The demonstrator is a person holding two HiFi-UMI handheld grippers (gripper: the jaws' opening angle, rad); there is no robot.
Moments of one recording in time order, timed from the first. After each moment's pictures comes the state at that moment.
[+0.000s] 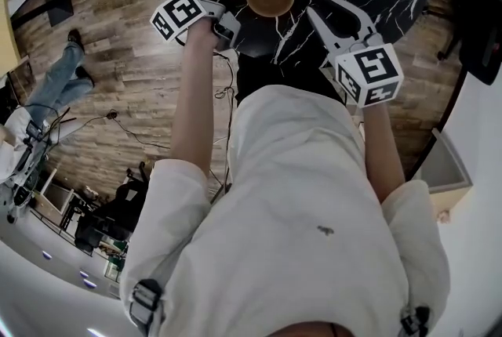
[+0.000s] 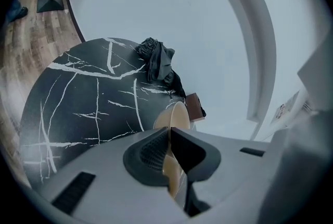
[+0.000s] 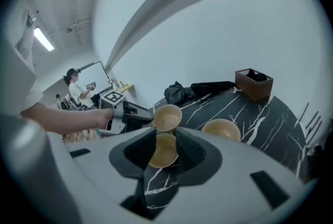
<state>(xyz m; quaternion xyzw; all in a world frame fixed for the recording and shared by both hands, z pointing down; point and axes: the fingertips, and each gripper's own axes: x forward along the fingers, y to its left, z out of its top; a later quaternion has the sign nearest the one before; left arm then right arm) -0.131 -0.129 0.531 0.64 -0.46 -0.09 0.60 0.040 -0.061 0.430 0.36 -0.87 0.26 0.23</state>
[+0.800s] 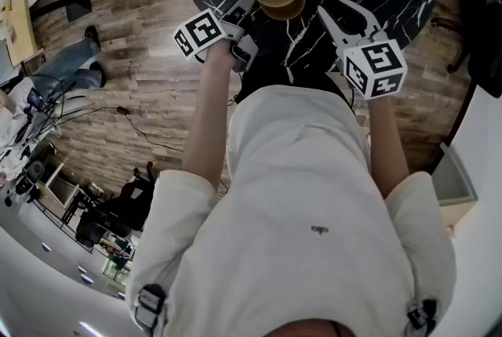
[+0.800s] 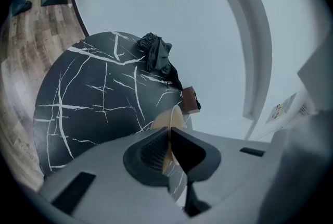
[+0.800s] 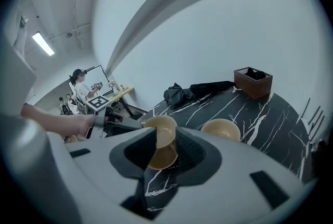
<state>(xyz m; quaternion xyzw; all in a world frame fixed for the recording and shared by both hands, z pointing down) -0.110 -0.078 0.512 0.64 -0.44 -0.09 0.63 0.047 -0.065 0.433 0.36 -0.87 0.27 0.21</state>
